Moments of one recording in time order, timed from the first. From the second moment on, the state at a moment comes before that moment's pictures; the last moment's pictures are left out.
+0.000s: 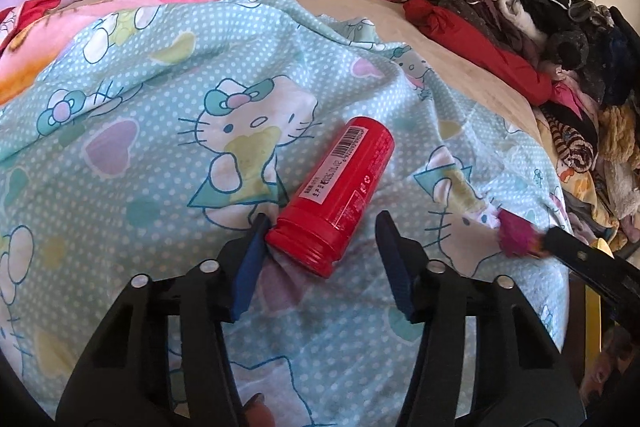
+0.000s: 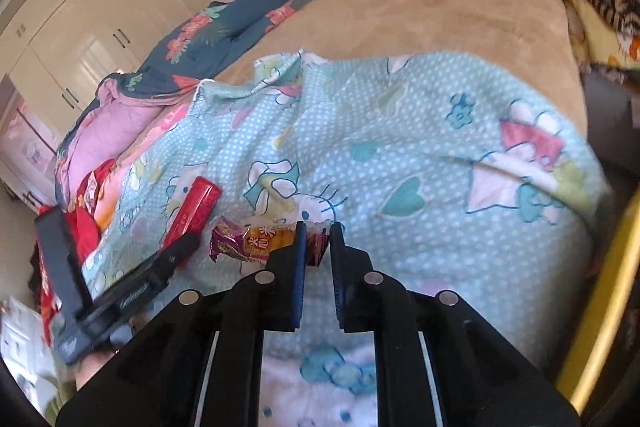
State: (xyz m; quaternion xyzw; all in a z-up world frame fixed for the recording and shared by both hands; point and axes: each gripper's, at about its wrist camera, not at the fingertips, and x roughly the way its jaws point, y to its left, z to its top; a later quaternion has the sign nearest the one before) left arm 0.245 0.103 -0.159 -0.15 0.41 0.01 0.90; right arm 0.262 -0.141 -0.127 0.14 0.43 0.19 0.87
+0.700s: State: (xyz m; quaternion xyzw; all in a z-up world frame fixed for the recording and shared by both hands) left arm 0.183 0.054 -0.131 -0.12 0.39 -0.01 0.91; right arm 0.191 -0.180 -0.092 0.13 0.41 0.22 0.88
